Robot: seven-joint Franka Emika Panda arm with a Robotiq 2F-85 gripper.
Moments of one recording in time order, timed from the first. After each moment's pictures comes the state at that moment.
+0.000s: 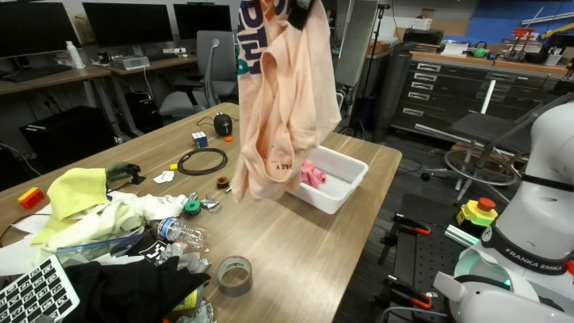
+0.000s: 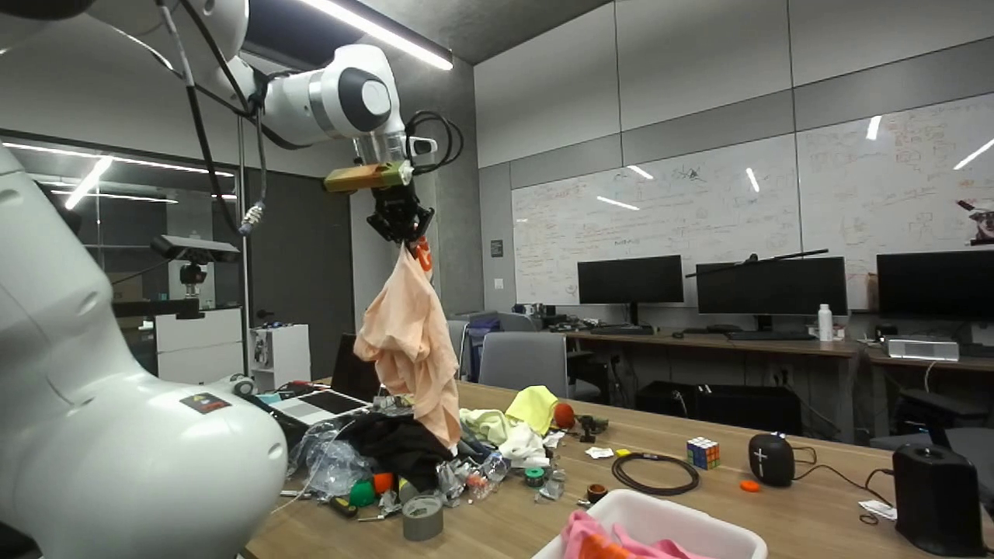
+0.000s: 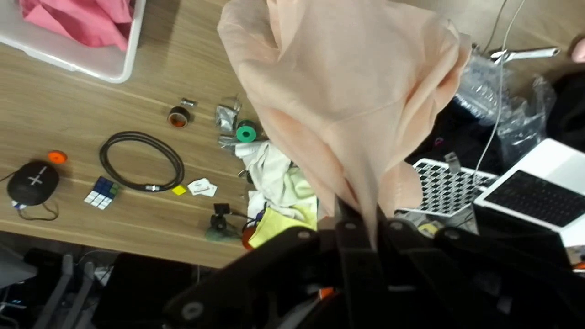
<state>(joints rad) 0.17 -0.53 0.16 -2.14 0.04 2.04 0.04</state>
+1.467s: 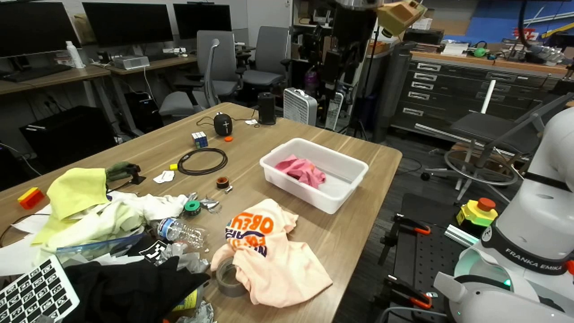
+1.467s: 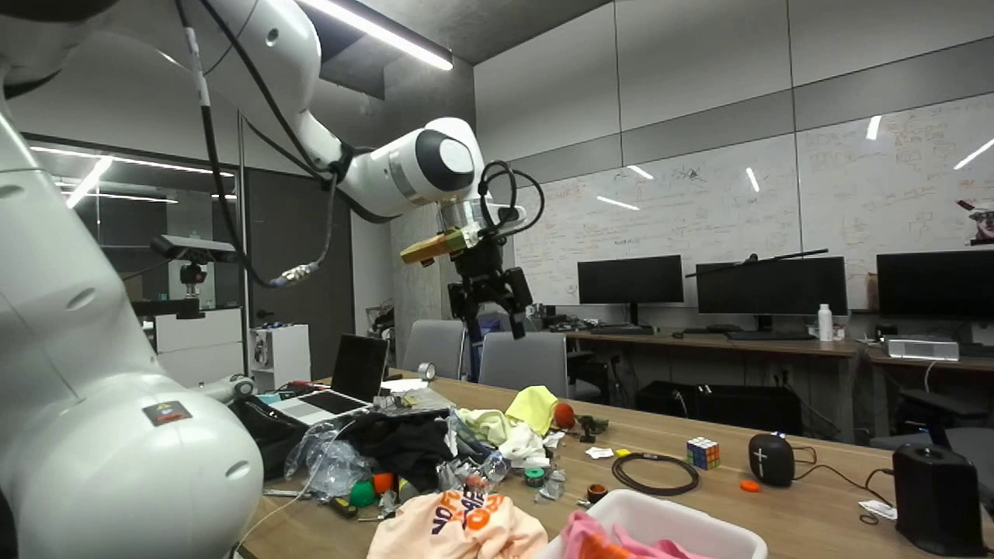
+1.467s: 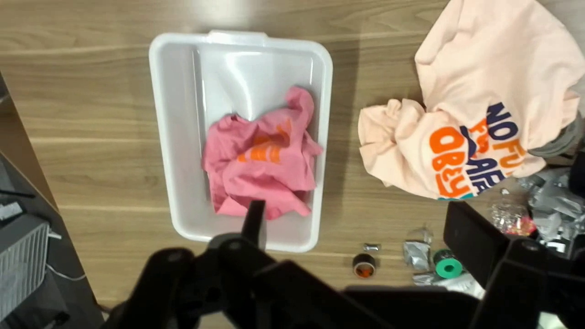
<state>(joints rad) -0.05 -0.46 0.07 -2.35 -0.17 2.01 0.19</state>
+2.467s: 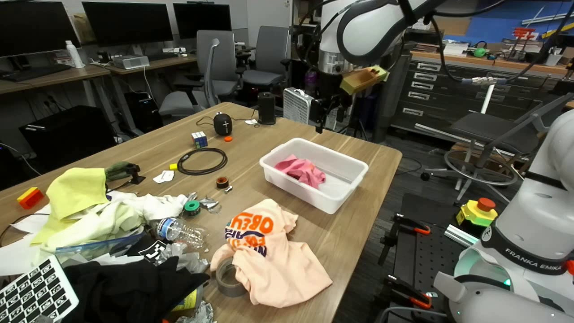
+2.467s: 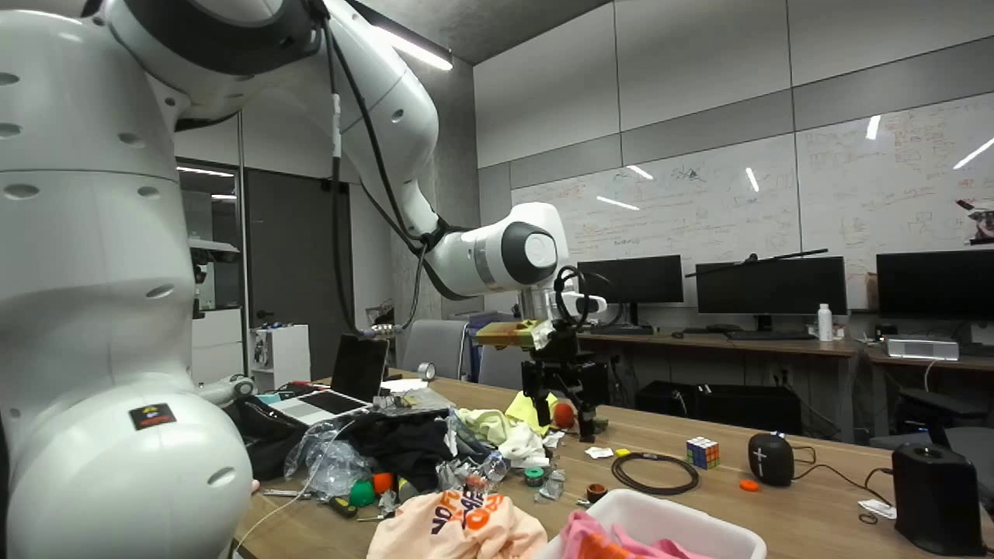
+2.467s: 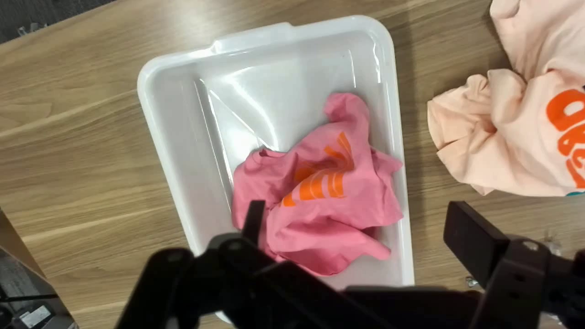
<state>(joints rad) -0.12 -0.11 -0.07 -2.35 -0.18 2.28 0.27</state>
